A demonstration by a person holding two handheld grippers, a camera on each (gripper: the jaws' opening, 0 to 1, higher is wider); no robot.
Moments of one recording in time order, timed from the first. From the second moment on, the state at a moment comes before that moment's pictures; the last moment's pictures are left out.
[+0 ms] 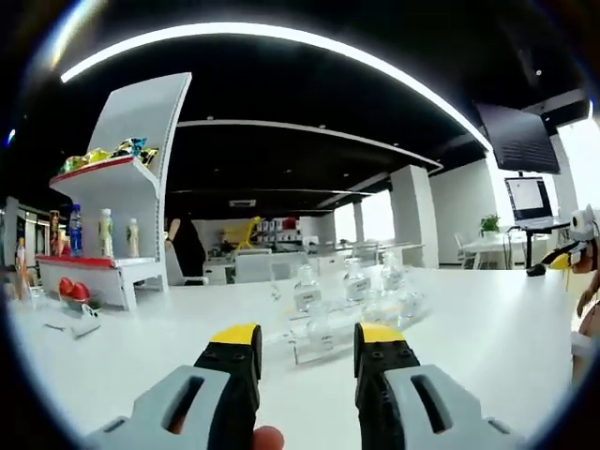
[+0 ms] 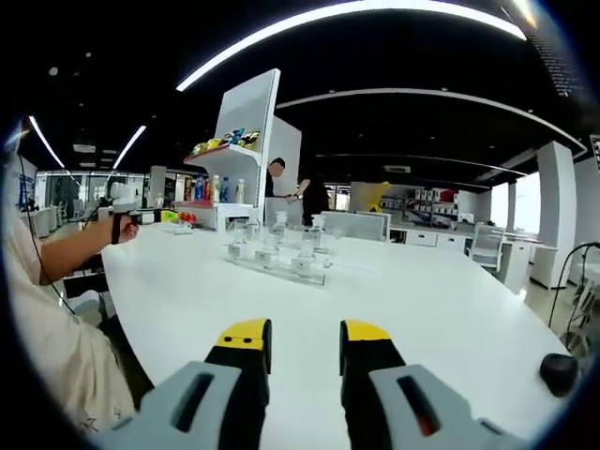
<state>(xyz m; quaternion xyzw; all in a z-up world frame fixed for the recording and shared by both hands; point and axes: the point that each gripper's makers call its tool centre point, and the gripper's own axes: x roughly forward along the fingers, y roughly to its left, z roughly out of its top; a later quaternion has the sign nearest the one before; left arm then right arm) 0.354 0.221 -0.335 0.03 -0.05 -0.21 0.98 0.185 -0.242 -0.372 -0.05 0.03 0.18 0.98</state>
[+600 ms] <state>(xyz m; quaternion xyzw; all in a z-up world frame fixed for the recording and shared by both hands) 0.289 0.231 -0.341 0.03 -0.06 -0.22 0.97 0.172 -0.244 -0.355 -0.06 0.01 0.17 0.98</state>
